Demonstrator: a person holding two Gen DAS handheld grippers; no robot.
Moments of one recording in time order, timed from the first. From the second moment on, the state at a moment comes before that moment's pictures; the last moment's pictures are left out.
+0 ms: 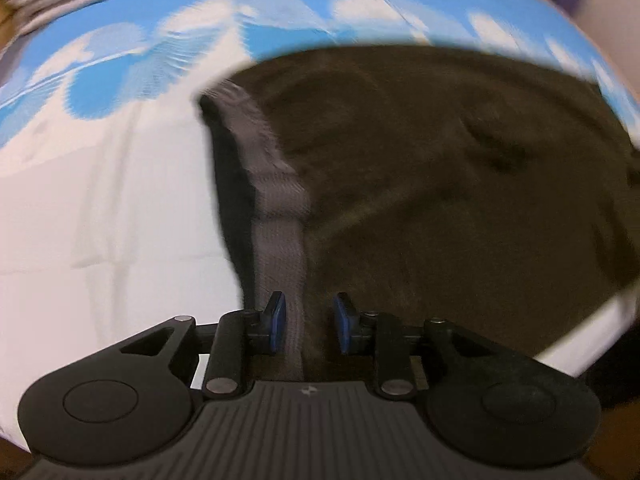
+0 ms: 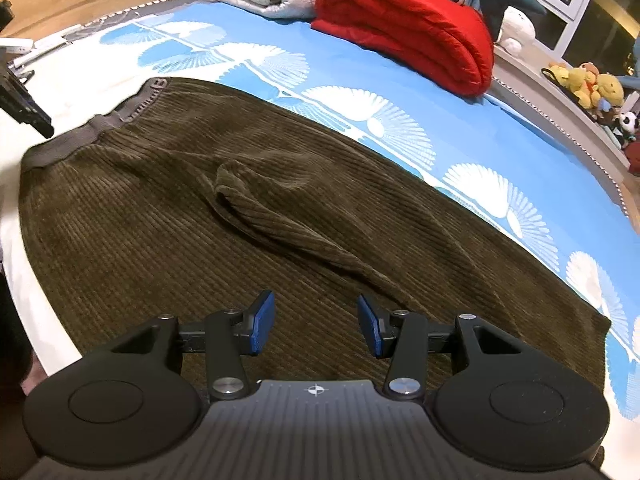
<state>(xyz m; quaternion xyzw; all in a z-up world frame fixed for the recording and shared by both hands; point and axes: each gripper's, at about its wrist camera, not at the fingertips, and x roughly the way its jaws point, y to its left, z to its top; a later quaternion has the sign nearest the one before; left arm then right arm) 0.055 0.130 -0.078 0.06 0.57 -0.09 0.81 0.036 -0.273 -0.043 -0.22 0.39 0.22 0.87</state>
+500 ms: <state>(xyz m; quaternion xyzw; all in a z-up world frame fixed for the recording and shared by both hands) 0.058 0.107 -0.084 0.14 0.56 -0.07 0.81 0.045 -0.291 -0.039 -0.20 0.38 0.17 0.89</state>
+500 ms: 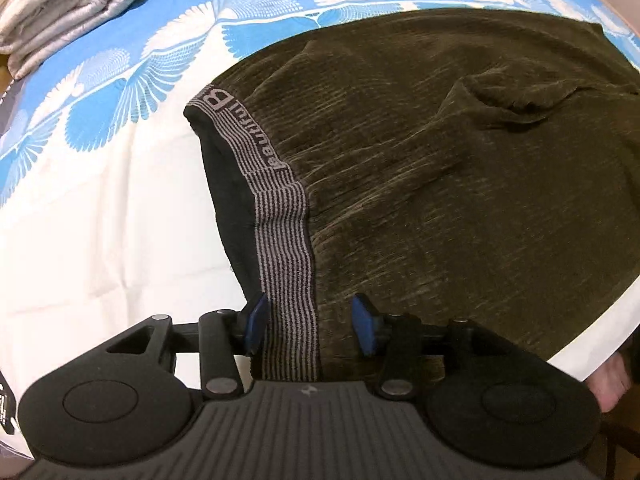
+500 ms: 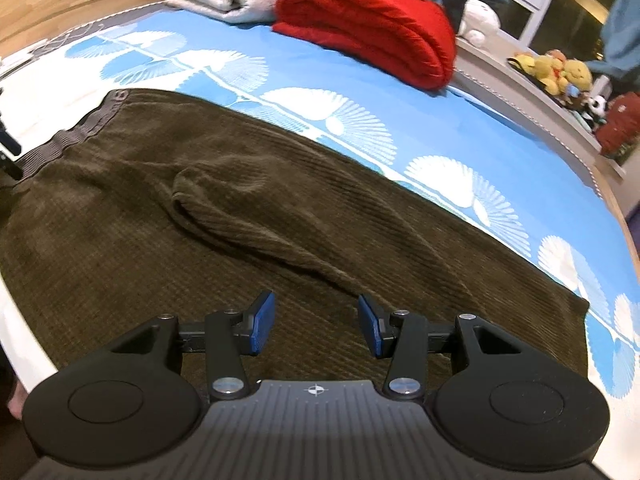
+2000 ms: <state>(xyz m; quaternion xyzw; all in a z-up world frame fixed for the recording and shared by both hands) 0.243 0.090 -0.038 -0.06 0.44 0.02 0.90 0.113 -0.326 -0.003 0.00 0.32 0.07 0.95</state>
